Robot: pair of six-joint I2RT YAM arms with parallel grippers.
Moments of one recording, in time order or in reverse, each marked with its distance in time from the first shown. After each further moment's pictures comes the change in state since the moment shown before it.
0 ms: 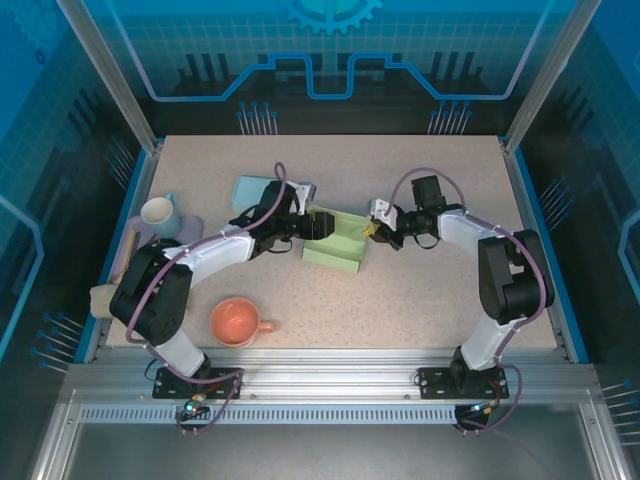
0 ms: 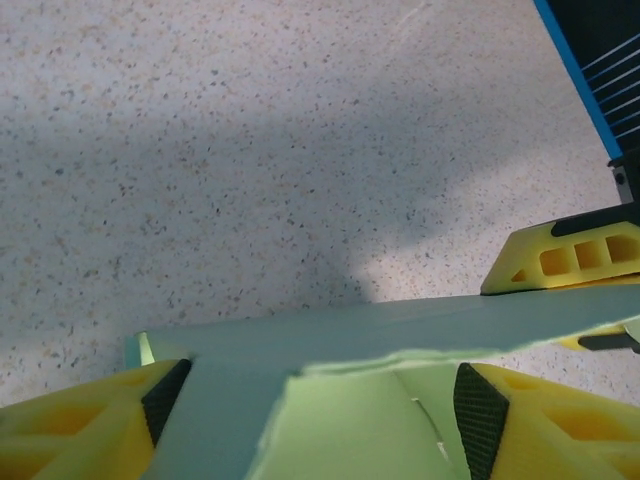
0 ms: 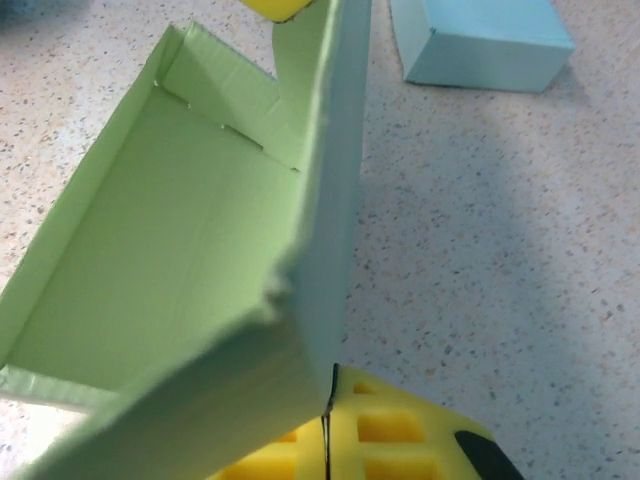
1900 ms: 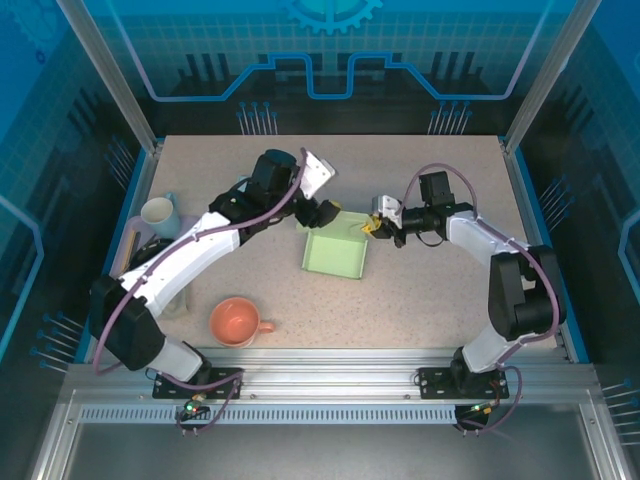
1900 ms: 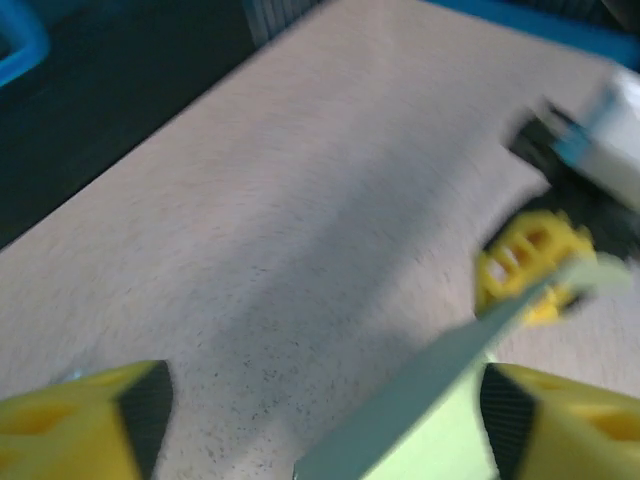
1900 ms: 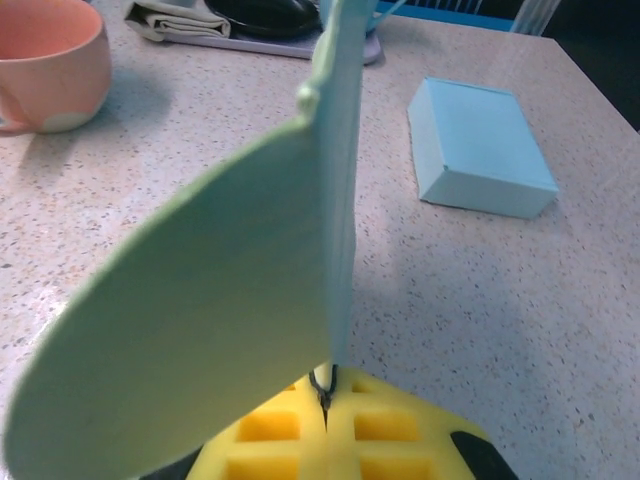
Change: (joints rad) left arm -0.070 -0.173 0.323 -0.362 -0.182 0.601; right arm -0.019 -0.108 -0.014 -0.008 -0.164 -0.027
